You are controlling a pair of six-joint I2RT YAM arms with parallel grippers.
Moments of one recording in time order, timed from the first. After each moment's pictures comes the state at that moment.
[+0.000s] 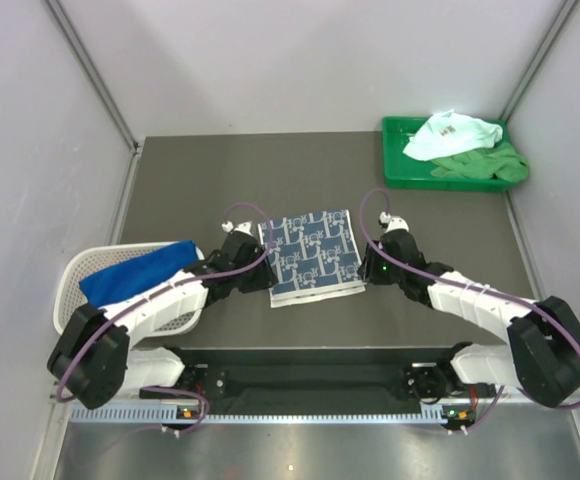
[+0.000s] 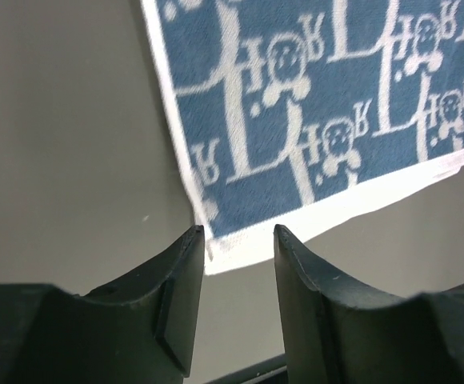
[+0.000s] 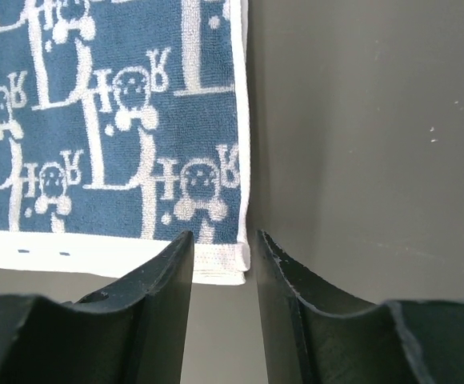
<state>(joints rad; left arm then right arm) -0.62 1.26 0.65 -0.25 -0.01 -0.75 0.56 1.24 0.54 -0.06 0.07 0.52</state>
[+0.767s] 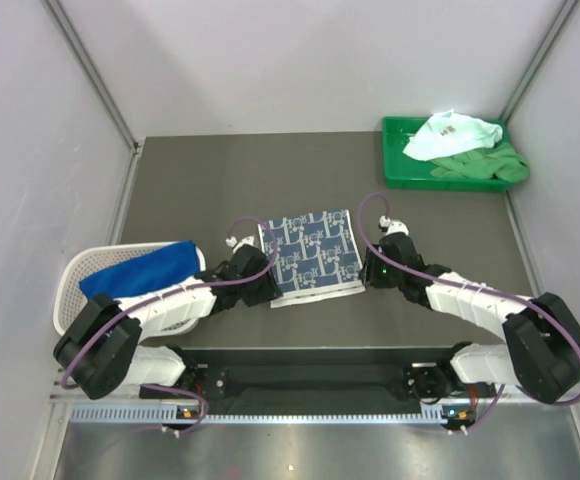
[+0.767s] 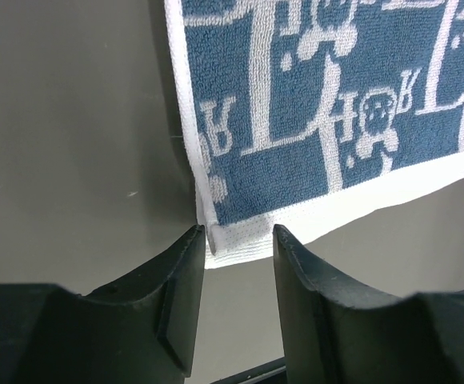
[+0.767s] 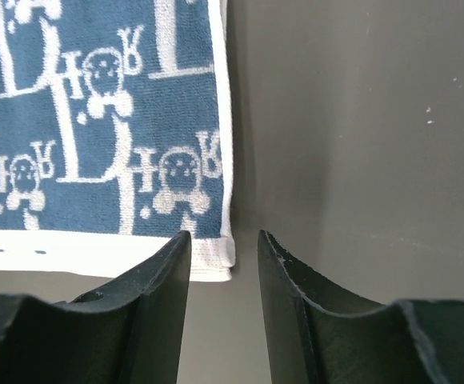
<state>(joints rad) -0.70 1.30 0.56 -0.17 -0.03 -0.90 0.56 1.26 0.52 -0.05 0.08 0.52</state>
